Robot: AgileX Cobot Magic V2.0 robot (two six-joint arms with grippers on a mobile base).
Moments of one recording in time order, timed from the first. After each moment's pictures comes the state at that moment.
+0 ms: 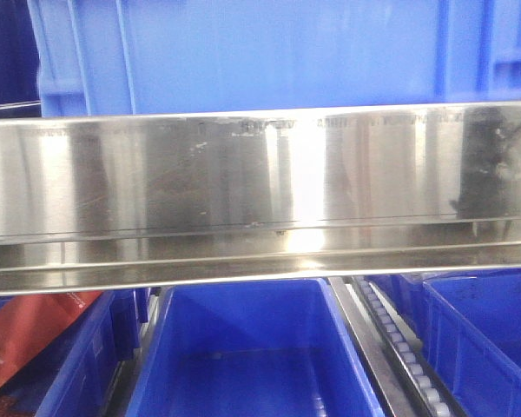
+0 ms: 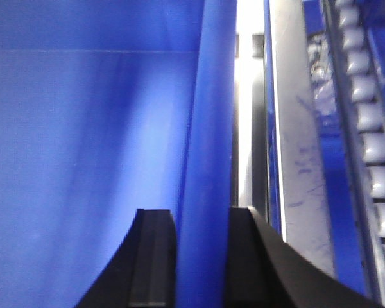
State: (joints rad) left arm -0.33 1.87 -2.15 0.13 1.27 -0.21; right arm 0.17 1.87 -2.08 0.03 1.14 0.12
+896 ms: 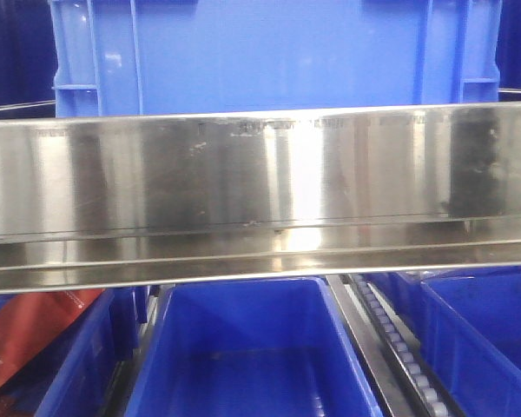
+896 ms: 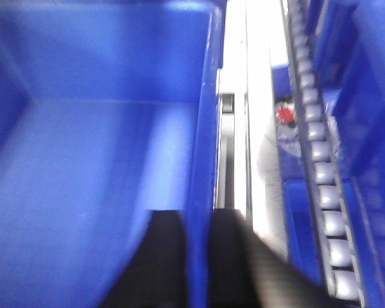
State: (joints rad) left arm -0.33 1.62 -2.16 0.15 1.23 -0.17; right arm 0.17 1.63 -2.09 0.02 1.19 0.12
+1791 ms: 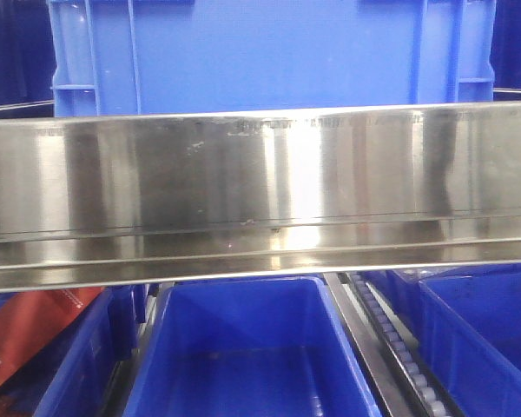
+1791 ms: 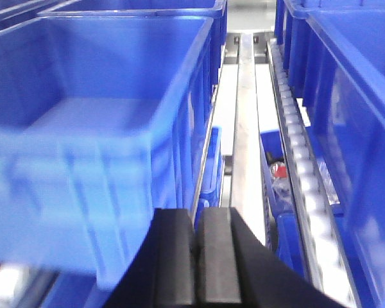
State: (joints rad) left arm -0.33 0.54 -0.85 0.11 0.57 -0.16; right arm 0.17 0.62 -0.82 0.01 0.57 0.08
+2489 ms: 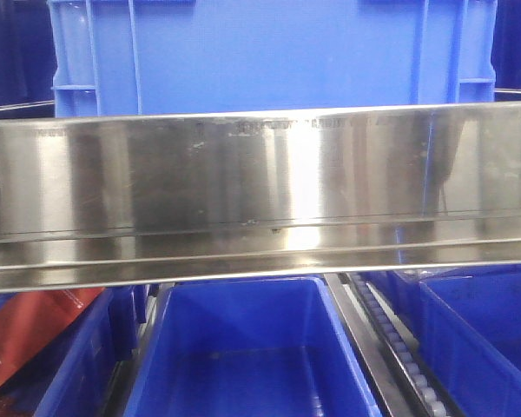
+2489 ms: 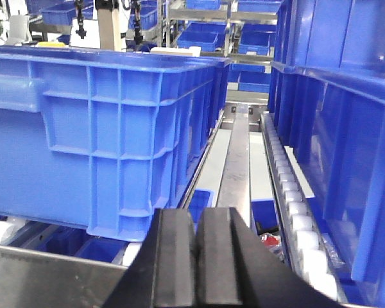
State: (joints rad) left arm -0.33 0.07 -0.46 0.12 0.49 -0.16; right arm 0.17 0.16 -0.40 0.01 0.36 -0.02
